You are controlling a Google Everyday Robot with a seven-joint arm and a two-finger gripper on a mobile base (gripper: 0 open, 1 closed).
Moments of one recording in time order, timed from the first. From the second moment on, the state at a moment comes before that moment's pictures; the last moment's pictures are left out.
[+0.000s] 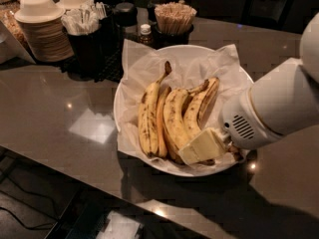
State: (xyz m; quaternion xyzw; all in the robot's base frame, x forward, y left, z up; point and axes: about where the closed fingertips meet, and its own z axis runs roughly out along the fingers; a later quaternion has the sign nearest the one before) arm 0.384 -0.086 0.882 -0.34 0.91 0.17 0.19
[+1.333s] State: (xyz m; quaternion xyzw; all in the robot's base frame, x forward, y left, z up) arm 0.372 -0.083 0.942 -0.44 0.88 0.08 0.16
